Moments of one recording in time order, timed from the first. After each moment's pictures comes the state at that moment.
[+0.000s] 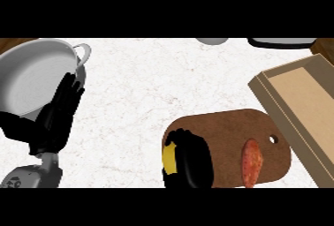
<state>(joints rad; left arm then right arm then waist) -0.12 0.27 -0.08 -1.65 0.27 0.24 0.18 -0.25 -0.08 0.84 -1.56 1.06 -0.25 0.84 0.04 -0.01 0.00</state>
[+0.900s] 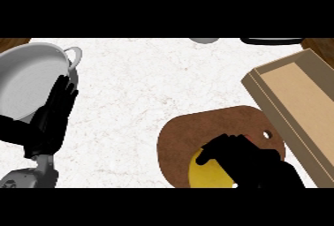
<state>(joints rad) -0.10 0.26 -0.05 -1.65 0.25 0.24 0.18 -0.32 -0.19 0.69 -2.33 1.02 0.23 0.95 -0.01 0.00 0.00</state>
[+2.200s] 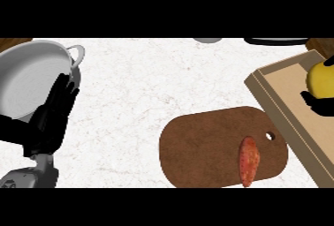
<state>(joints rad) -0.10 0.23 -0.02 -1.66 0.23 0.19 0.19 -0.35 -0.45 -0.22 -1.80 0.80 0.21 0.36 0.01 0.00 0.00</state>
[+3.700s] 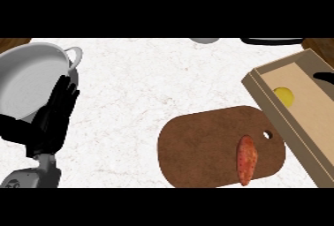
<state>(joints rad) -0.10 0.21 0.00 -1.64 0.21 0.18 0.19 -0.57 -0.47 -0.55 -1.15 0.43 0.09 -0.08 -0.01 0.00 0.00</state>
